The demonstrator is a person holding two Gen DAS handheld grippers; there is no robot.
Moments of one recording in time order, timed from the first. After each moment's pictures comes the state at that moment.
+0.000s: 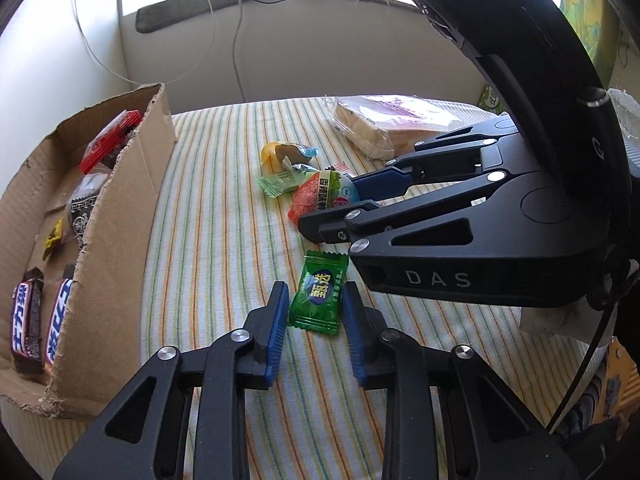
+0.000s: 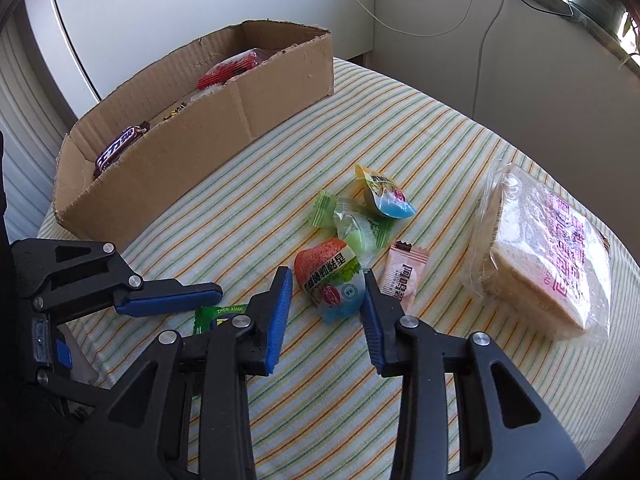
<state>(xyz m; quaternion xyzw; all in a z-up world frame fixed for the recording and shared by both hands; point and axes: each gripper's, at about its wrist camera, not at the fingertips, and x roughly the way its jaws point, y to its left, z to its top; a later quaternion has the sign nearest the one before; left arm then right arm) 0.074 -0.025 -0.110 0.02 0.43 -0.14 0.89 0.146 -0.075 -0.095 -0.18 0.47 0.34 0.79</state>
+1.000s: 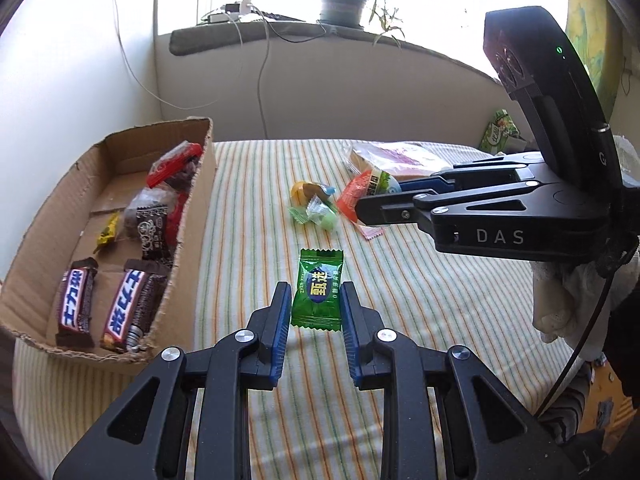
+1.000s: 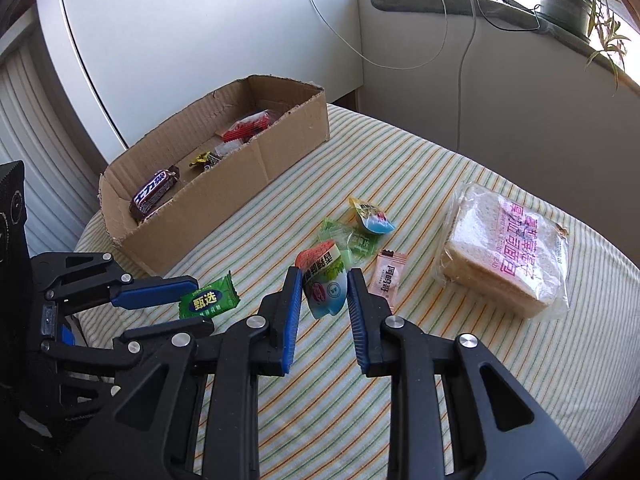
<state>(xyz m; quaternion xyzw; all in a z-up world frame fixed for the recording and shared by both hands) 0.028 0.007 -0.064 -0.01 0.38 -0.12 0.92 0.119 -0.103 -0.042 -0.12 0.43 0.35 0.82</state>
